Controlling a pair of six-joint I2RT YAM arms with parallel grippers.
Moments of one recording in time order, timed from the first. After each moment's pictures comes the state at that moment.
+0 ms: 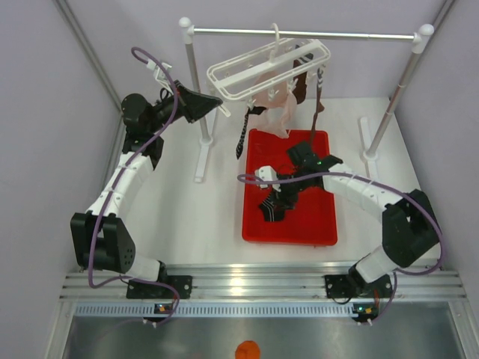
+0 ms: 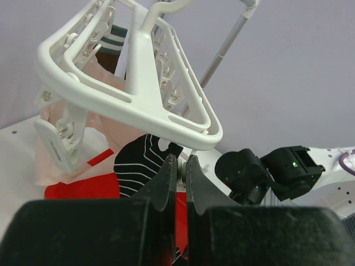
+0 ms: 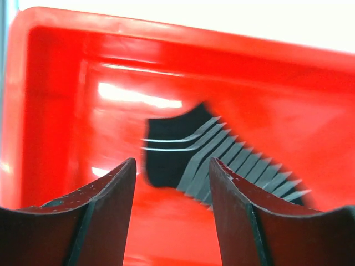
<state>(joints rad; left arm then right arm) -0.13 1.47 1.27 0.54 0.90 -0.76 0.59 1.52 1.05 -0.62 -0.63 -0.88</state>
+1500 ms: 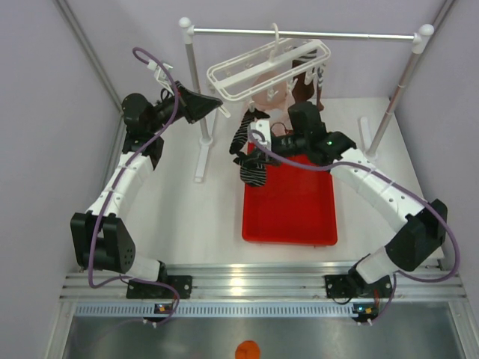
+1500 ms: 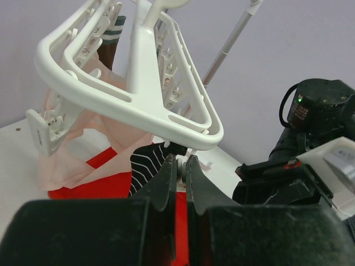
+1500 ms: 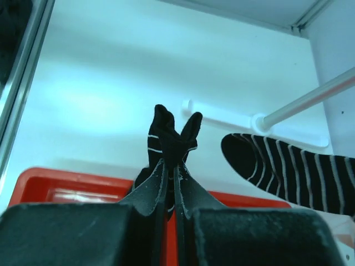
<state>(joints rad) -0.13 1.47 1.27 0.51 0.90 -0.73 0.62 1.50 1.45 -0.52 -0.80 -0.77</state>
